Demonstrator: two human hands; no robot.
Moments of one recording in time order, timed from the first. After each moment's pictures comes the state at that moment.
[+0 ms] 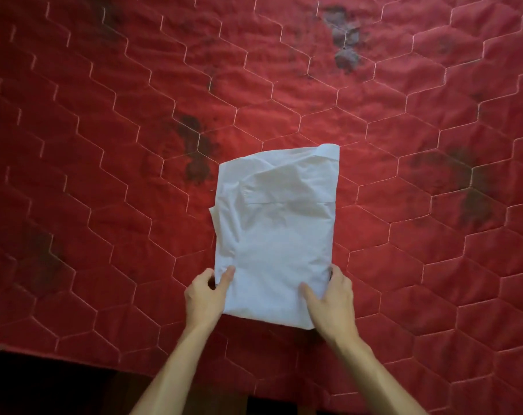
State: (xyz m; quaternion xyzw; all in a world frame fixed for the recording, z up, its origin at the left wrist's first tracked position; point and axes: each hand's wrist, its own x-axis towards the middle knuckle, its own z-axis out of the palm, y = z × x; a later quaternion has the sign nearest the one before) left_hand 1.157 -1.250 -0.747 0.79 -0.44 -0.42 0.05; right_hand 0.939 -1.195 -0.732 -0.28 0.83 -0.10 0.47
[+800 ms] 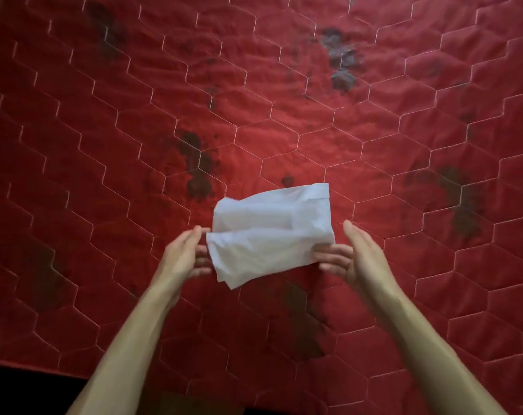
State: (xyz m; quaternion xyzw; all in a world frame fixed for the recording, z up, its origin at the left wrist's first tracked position) left_hand 1.159 -1.368 -0.673 0.75 -0.28 -0.59 0.13; right_hand 0.882 -1.301 -0.653 -0.01 0.68 -0.38 0.62
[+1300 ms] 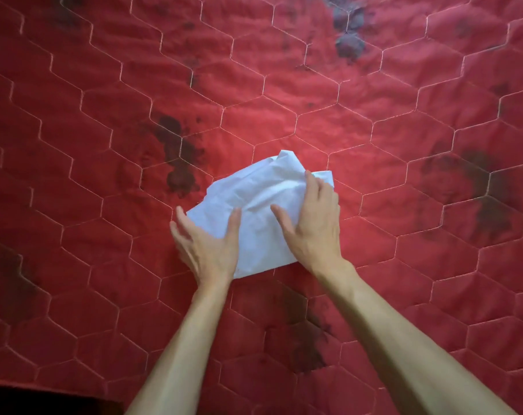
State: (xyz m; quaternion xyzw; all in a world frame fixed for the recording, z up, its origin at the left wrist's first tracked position) left_hand 1.086 -1.362 -0.759 0.83 -0.43 -0.32 0.15; right_hand 0.924 -1.355 -0.753 -0.51 0.80 -0.18 0.28
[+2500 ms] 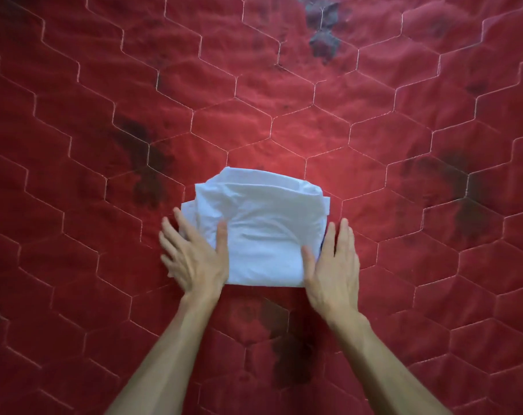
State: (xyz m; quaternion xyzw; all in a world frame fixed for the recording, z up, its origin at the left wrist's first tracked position) left_hand 1.068 -1.363 -0.794 0.80 -0.56 -0.19 -0.05; right_hand 0.882 -1.277 -0.787 -0.42 0.86 -0.01 0.29
